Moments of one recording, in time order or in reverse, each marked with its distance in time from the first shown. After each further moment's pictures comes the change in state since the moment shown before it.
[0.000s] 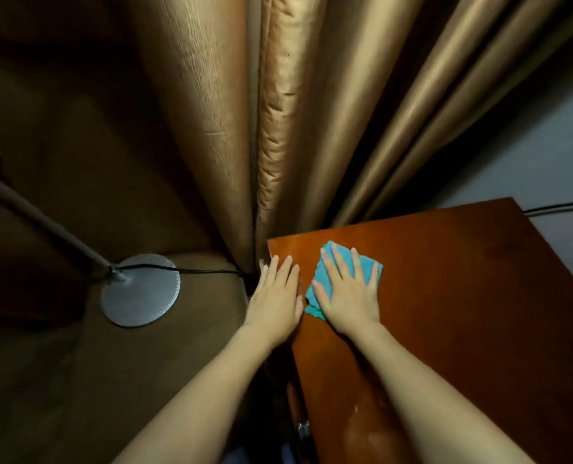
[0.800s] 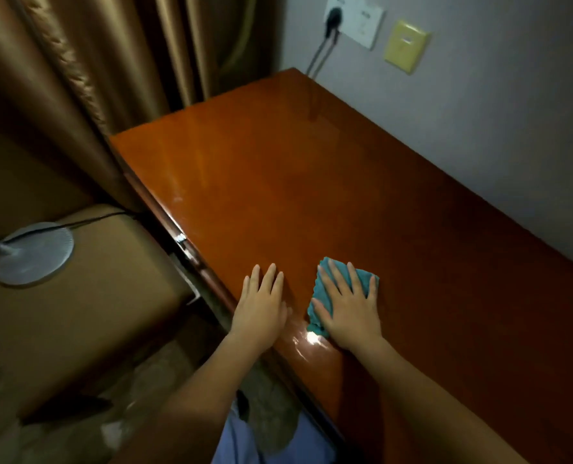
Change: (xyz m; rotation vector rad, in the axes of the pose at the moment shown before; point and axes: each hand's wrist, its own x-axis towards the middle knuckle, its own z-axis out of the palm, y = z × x) left_hand -0.319 0.195 0.143 0.182 -0.214 0.313; right_hand -0.465 0.093 0.117 0.122 0.042 0.379
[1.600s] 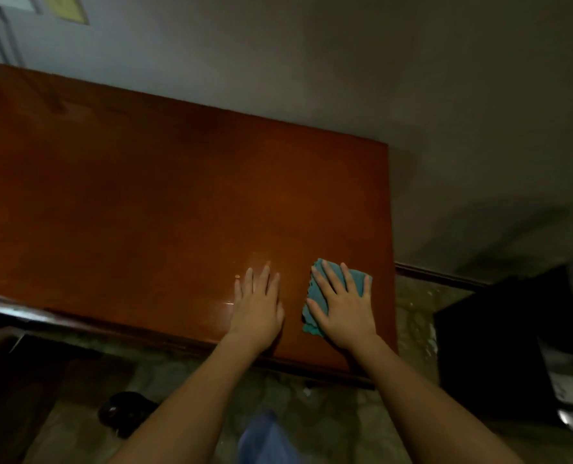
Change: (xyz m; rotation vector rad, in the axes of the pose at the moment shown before) left_hand -0.177 0.292 0.151 0.247 -0.178 0.560; right_hand -0.383 0.186 0.072 0.157 0.046 0.604
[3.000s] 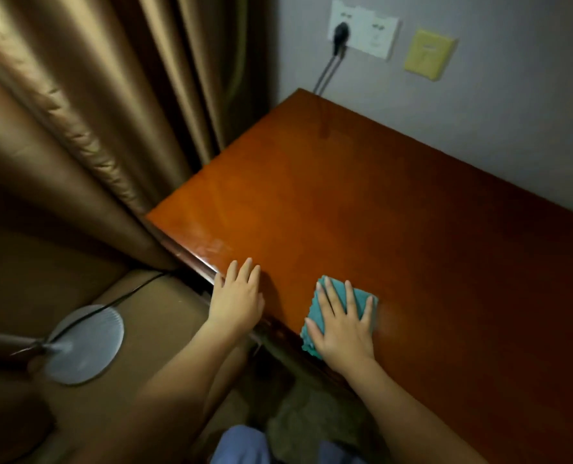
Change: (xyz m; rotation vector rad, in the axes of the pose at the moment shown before) left_hand -0.076 -0.599 -0.155 -0.013 0.035 -0.468; right_hand 0.192 -0.579 -0.001 -0.131 -0.190 -0.349
